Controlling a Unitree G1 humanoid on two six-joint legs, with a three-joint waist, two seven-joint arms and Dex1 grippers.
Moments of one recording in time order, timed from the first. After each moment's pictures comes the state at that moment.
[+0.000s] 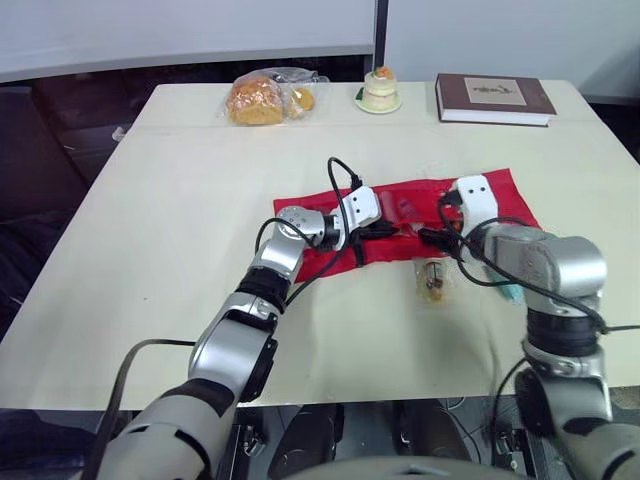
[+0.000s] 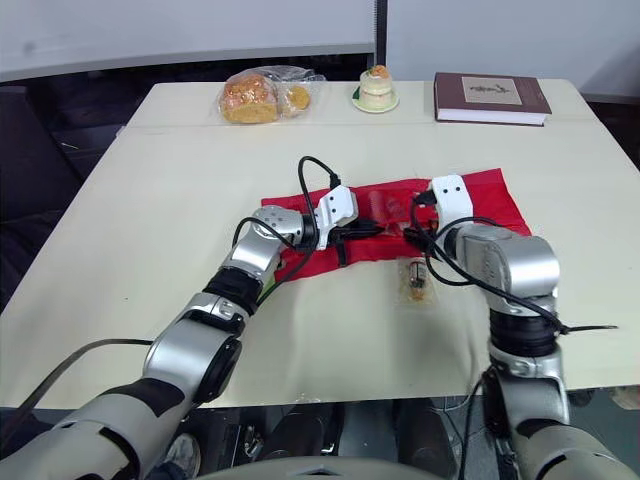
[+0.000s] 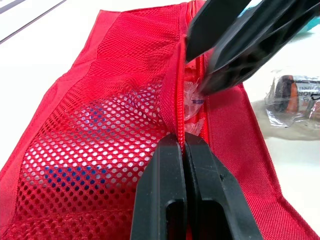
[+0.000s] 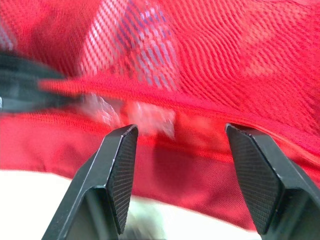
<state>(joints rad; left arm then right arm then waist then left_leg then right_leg) -0.89 0.20 -0.19 0.81 0.04 -0.16 -1.06 -0.59 -0.36 -0.03 -0.35 0.27 1.45 0.34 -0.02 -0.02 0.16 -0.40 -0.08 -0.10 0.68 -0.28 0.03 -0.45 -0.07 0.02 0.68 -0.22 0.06</state>
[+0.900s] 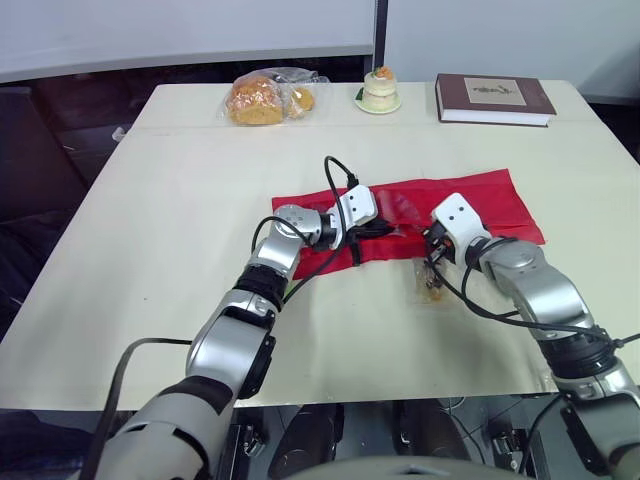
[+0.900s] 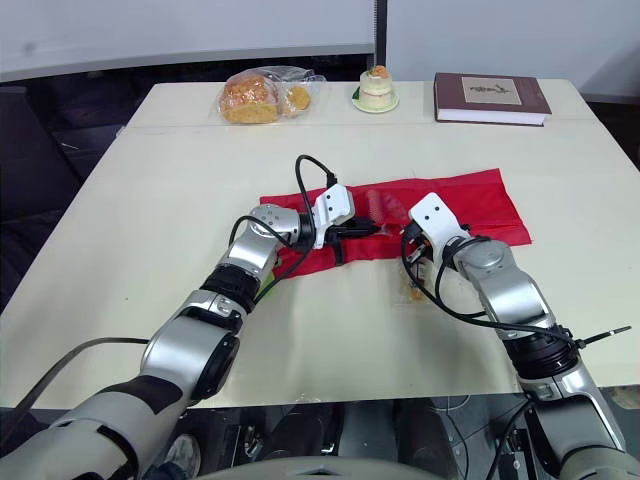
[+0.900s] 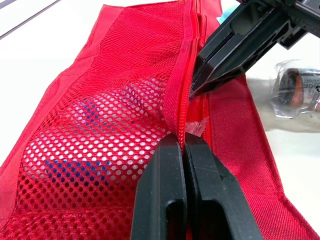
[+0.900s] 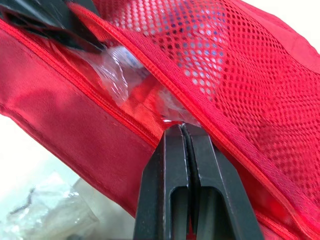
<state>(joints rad) -0.90 0.22 -0.19 0.83 0.04 -0.16 -1.07 -0.49 -0.50 0.24 -0.15 0.08 0.79 0.48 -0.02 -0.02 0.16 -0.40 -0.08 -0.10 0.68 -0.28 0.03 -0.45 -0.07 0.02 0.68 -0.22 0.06</state>
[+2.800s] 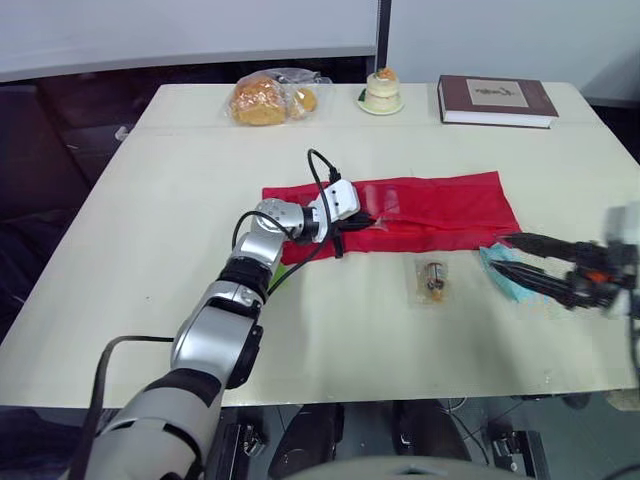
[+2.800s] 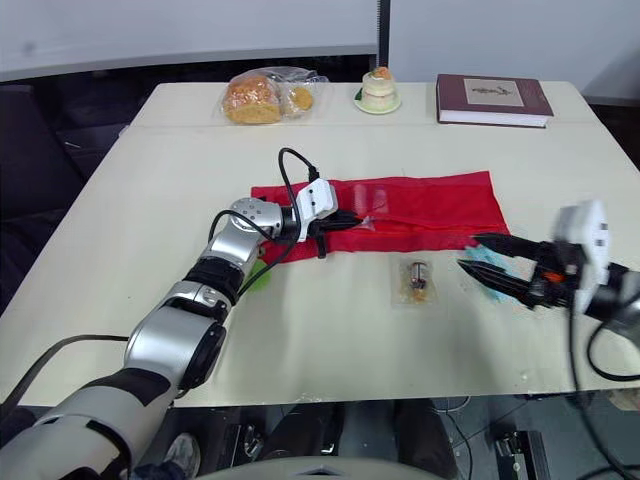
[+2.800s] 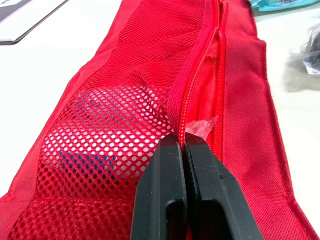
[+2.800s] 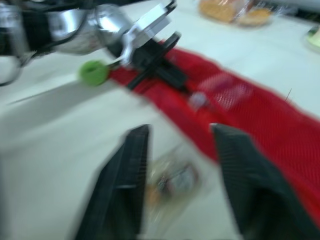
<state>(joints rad) -0.95 0.30 -0.19 0.96 0.04 -0.27 -1.06 0.07 -0.85 -0.63 -0.57 0.80 0.77 1.09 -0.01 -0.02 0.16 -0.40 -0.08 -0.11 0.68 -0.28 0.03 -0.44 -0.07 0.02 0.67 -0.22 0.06</state>
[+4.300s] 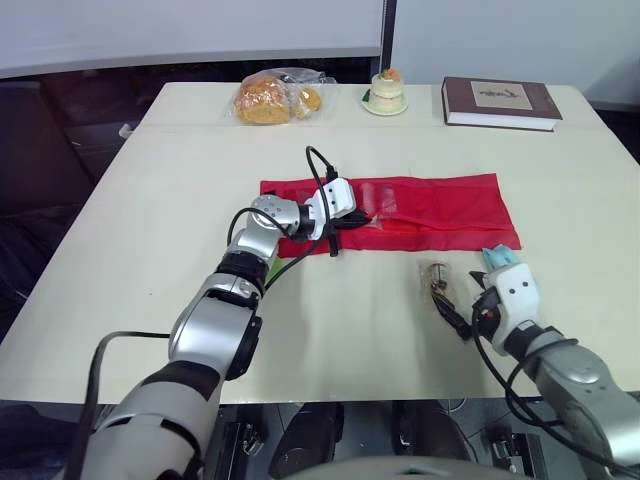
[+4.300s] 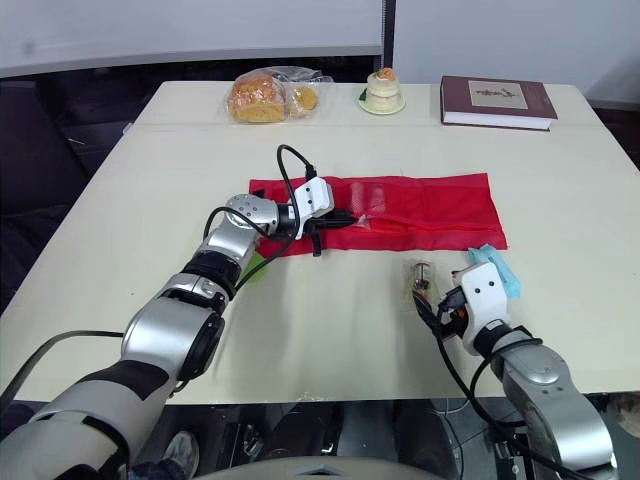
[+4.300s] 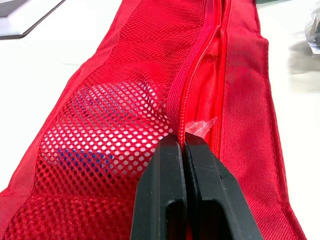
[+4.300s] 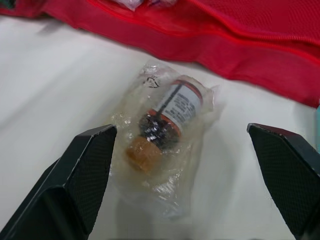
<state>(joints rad) -1.00 0.30 -0.19 1.05 0.06 -0.33 -1.07 0.16 -0.36 0.03 -0.73 0.29 0.80 0.28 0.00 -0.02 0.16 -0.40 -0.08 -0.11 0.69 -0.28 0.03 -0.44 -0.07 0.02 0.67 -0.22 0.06</state>
